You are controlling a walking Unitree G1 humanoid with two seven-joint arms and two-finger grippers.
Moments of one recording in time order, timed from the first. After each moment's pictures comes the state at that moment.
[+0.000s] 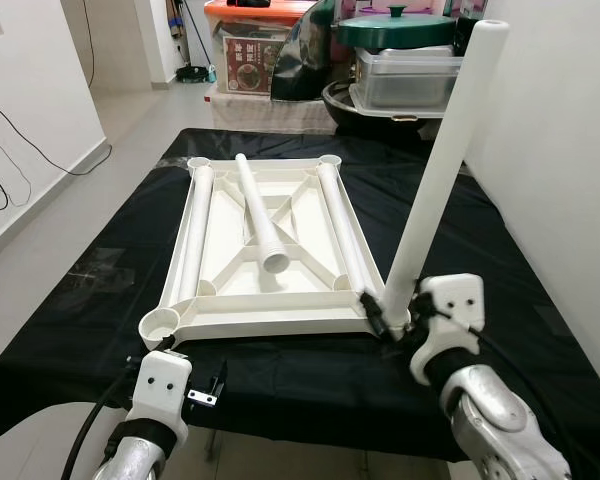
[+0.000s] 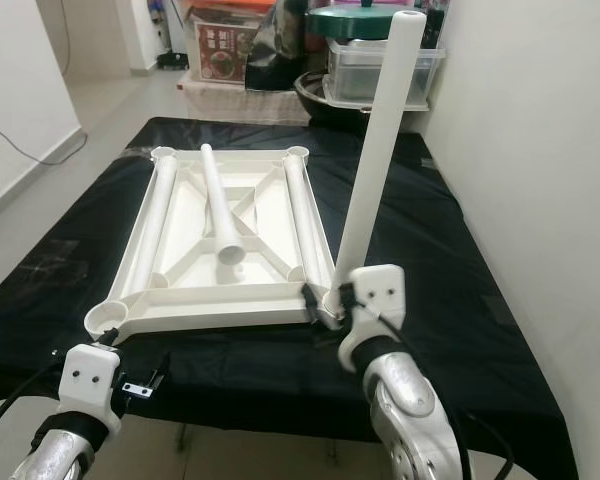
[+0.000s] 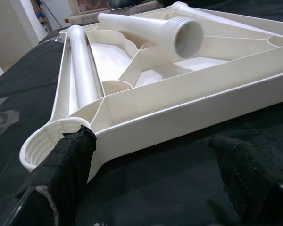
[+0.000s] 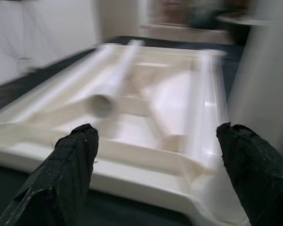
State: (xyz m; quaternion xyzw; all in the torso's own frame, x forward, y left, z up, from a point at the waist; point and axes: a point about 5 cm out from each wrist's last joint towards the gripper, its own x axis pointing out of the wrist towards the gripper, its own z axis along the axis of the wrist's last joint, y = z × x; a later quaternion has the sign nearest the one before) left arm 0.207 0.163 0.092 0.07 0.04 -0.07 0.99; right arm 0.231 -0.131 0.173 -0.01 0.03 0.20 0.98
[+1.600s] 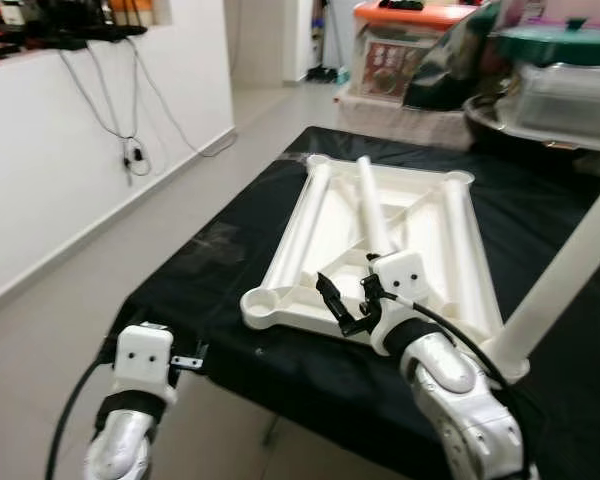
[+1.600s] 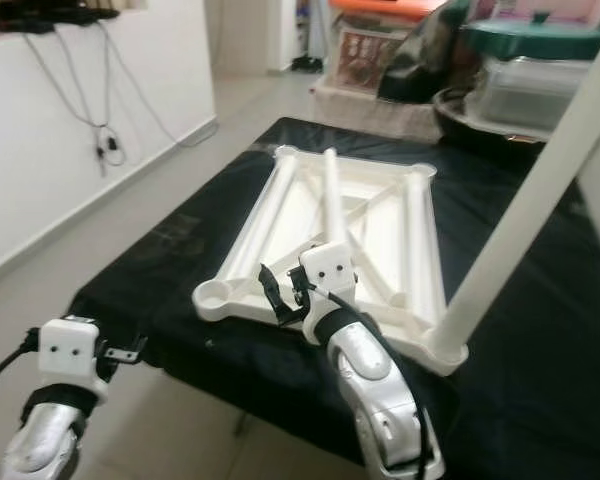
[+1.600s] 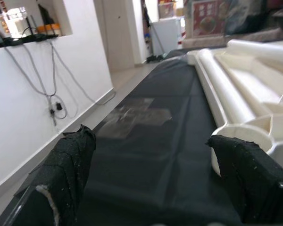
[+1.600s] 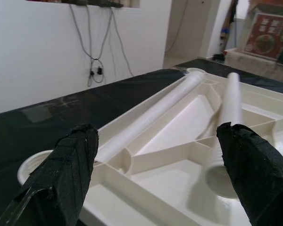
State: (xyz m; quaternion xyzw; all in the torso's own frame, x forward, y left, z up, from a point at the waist) left arm 0.228 0.178 0.117 0.06 -0.05 -0.01 1.00; right arm 0.273 -0.112 0.177 -0.05 -0.01 0.16 0.99
